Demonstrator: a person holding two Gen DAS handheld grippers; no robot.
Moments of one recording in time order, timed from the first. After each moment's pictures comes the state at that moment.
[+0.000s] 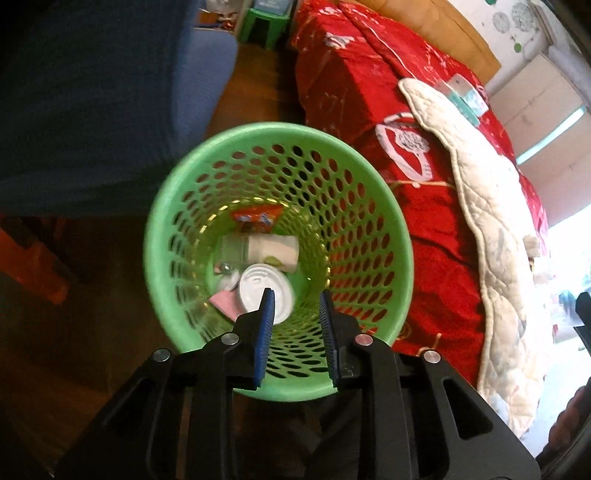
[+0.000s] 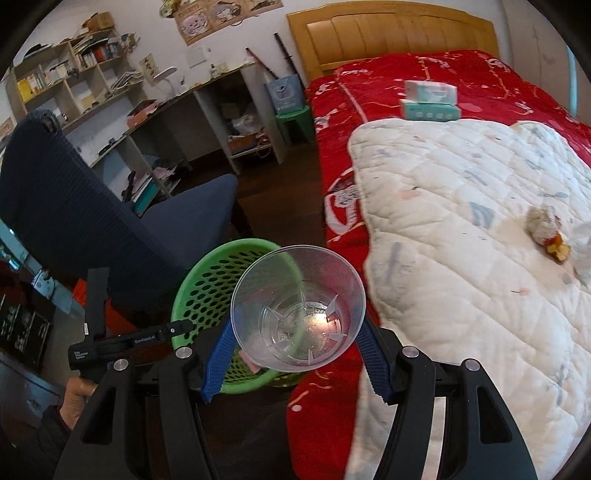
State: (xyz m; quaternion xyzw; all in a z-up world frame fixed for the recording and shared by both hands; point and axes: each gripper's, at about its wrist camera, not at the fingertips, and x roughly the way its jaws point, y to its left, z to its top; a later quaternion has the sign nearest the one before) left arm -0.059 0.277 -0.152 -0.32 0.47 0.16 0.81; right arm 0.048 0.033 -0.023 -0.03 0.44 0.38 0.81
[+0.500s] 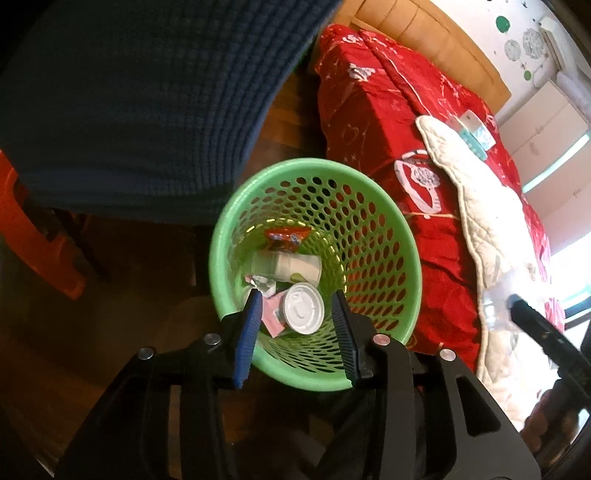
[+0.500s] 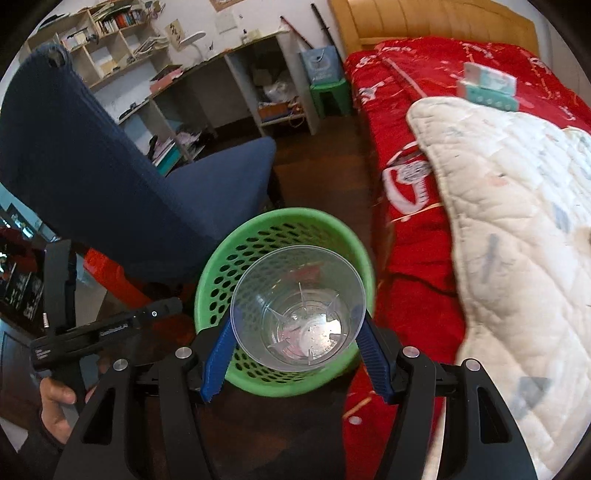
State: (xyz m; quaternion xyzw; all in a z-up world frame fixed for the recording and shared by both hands) left arm -0.102 0.306 -0.125 -0.33 0.43 0.20 0.82; right arm 0.029 0.112 -0.055 -0.06 0.47 0.42 0.77
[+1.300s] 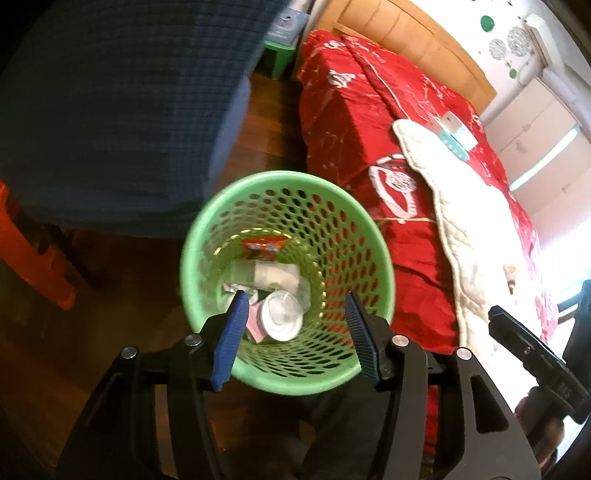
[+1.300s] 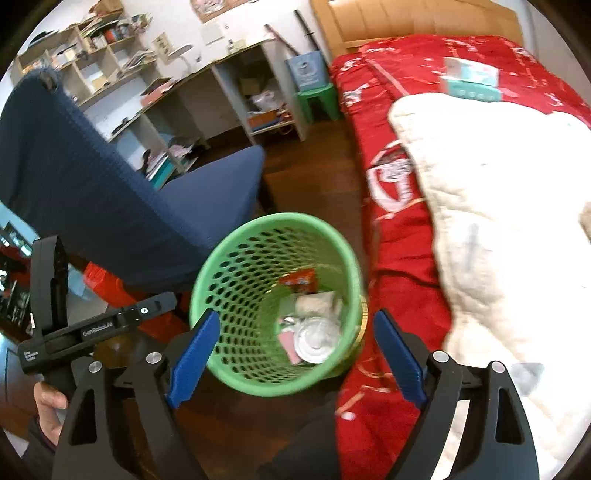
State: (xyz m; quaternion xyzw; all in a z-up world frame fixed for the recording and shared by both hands) left arm -0.087 0.284 -0.102 -0.32 0.42 0.17 0.83; right arm 0.036 0.083 -0.050 -0.03 0.47 0.40 0.79
